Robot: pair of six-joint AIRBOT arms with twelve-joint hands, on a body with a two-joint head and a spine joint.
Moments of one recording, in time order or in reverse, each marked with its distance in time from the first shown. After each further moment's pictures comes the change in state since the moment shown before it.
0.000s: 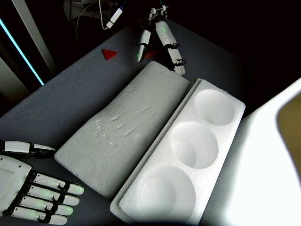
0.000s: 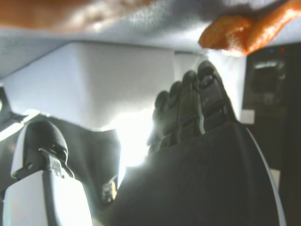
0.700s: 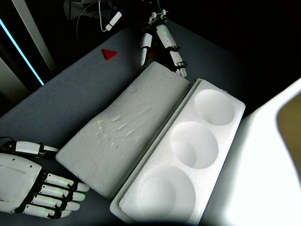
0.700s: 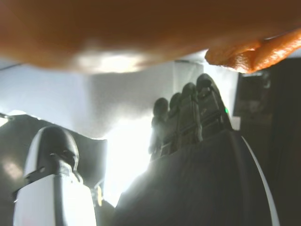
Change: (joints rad) left arm -0.013 -0.032 0.010 -0.025 -0.054 -0.048; right arm 0.027 -0.033 0.020 0.026 -0.012 0.000
